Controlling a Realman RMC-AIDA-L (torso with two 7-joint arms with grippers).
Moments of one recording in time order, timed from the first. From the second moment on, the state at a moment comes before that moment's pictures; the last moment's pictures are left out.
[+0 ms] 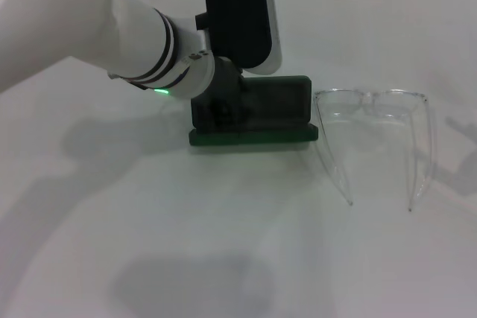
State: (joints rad) left arm -0.67 -2.10 1.74 1.32 2.62 1.15 -2.14; right arm 0.26 1.98 -0.44 -0.41 -1.62 -1.74 0.96
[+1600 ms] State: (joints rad) left arm -0.57 -2.10 1.89 1.45 2.59 1.26 -2.23; right arm 0.27 1.97 -0.44 -0.41 -1.60 -1.74 0.96
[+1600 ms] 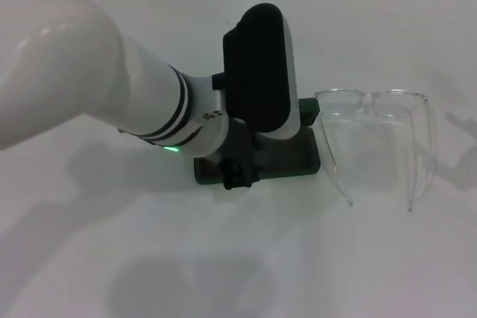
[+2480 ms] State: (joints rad) left arm -0.42 -2.09 1.29 1.59 1.71 1.46 -1.95; right arm 0.39 1.93 -0.55 -0.99 -1.95 -1.77 1.51
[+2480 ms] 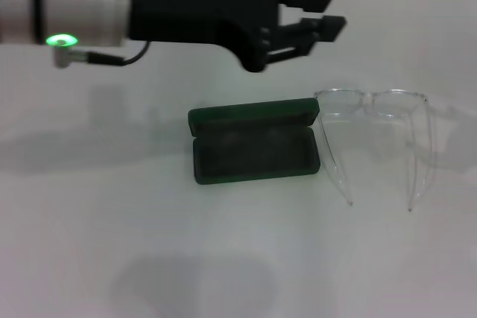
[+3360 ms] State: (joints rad) left arm -0.44 -2.07 0.90 0.71 1.17 1.97 -1.73; right arm 0.86 1.94 -0.99 -1.16 -2.57 -1.79 1.81
